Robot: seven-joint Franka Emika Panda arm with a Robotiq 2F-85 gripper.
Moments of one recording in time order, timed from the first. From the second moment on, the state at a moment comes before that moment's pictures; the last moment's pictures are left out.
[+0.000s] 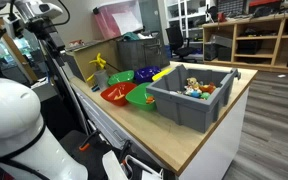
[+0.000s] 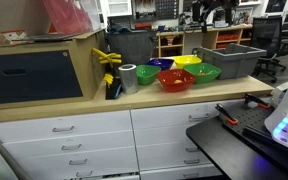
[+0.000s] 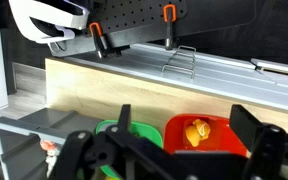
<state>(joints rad) 0.09 -0.76 0.43 -2.53 0.09 1.67 0.56</state>
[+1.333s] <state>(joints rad) 0.09 -0.76 0.33 -2.53 0.05 1.67 0.47</state>
